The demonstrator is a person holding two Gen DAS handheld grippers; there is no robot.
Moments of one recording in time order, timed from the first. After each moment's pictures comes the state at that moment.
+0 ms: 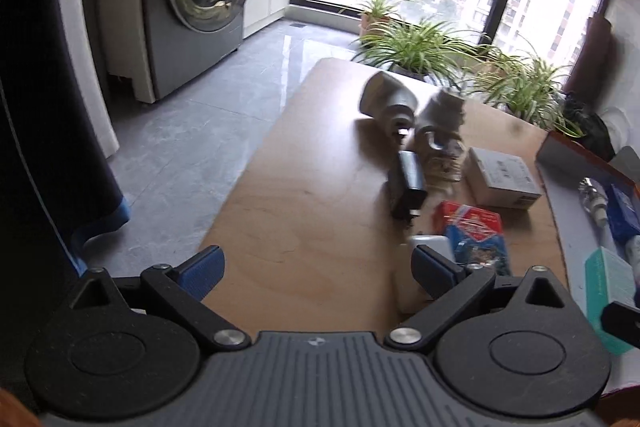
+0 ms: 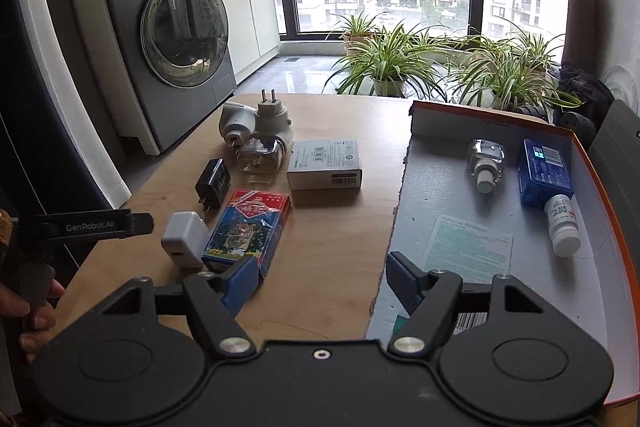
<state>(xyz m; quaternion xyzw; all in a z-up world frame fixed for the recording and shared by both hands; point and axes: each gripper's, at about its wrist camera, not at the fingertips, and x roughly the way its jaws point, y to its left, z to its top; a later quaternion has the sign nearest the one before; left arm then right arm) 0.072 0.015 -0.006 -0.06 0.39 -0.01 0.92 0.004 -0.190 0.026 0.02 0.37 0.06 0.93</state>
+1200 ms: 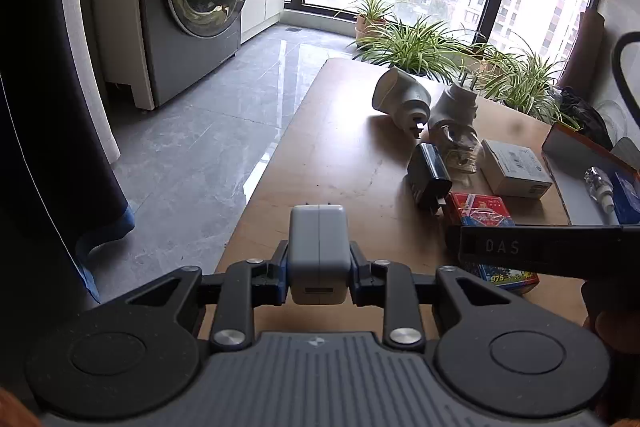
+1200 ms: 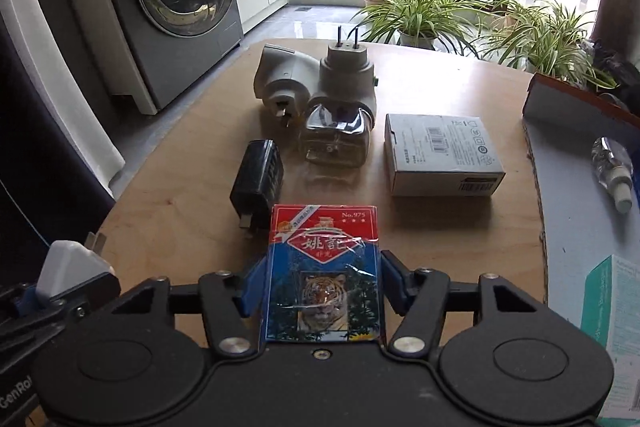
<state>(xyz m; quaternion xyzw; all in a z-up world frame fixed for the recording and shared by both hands) 0.064 0.045 -0.015 -0.05 0.38 -0.01 0.92 0.101 -0.101 -0.028 0.01 0.42 0.06 0.90</state>
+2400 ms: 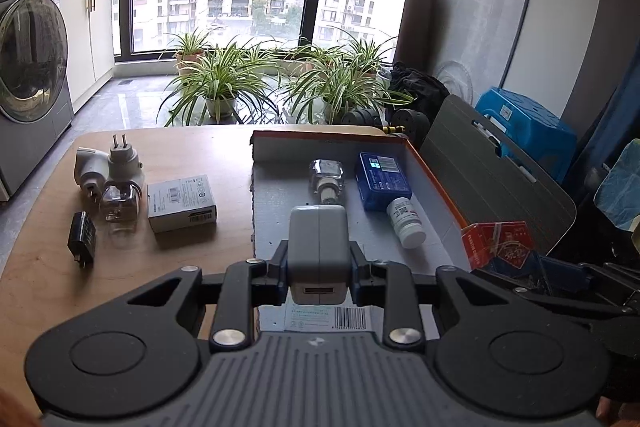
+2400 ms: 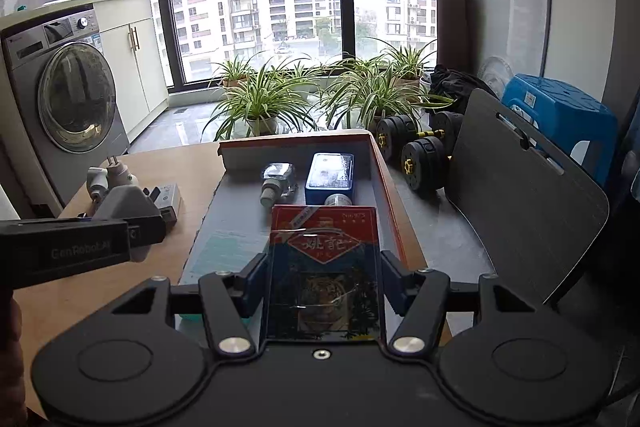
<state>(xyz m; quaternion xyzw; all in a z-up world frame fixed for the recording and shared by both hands) 0.015 -0.189 0.037 0.01 0.33 -0.22 0.92 -0.072 -0.333 0.050 0.07 0.31 -0.10 0.94</state>
